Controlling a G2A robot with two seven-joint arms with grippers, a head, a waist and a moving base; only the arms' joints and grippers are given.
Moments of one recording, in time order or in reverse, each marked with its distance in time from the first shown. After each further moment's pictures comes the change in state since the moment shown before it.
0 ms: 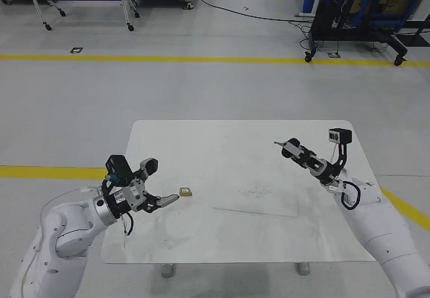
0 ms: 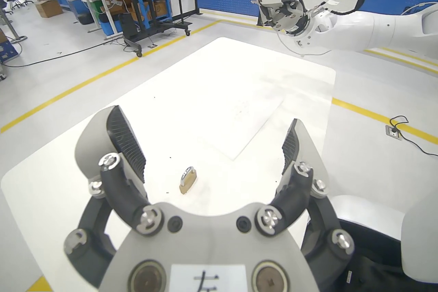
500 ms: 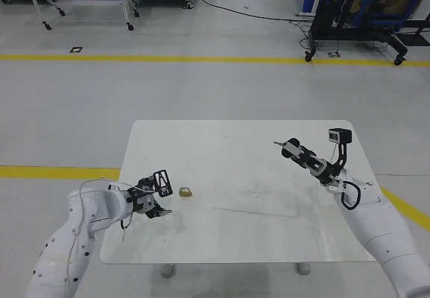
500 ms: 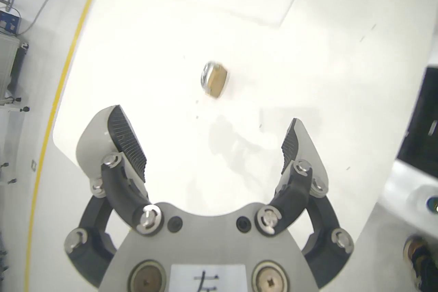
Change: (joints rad) left arm -0.200 0.010 0.193 0.113 0.571 -0.088 -0.323; right arm 0.000 0.000 0.000 0.000 0.000 0.000 0.000
